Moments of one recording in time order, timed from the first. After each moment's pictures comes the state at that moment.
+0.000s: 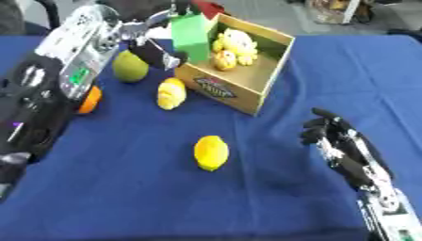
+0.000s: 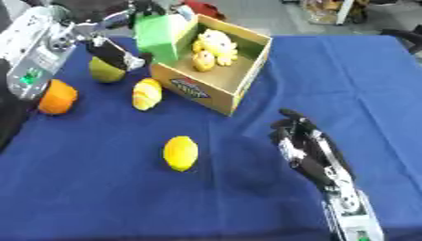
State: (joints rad) left arm -0.92 0.44 -0.33 -1.37 -0.96 -0.12 -0.40; right arm -0.22 -0.07 0.09 -1.52 0.02 -0.23 0.29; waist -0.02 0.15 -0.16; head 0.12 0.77
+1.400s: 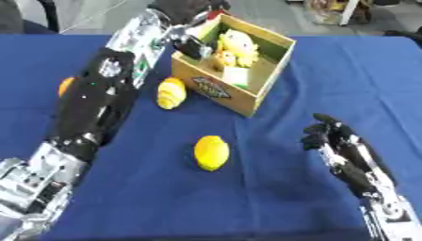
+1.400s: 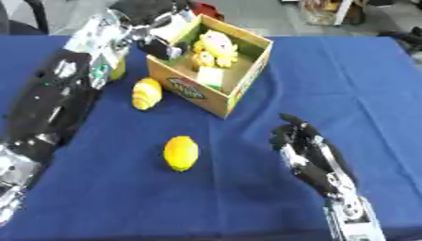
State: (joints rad) left arm -0.99 0.41 -0.20 -1.19 -1.13 -0.20 -0.32; right arm -0.22 -0.05 0.10 -1.51 0.02 -0.24 0.30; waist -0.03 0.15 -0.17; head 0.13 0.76
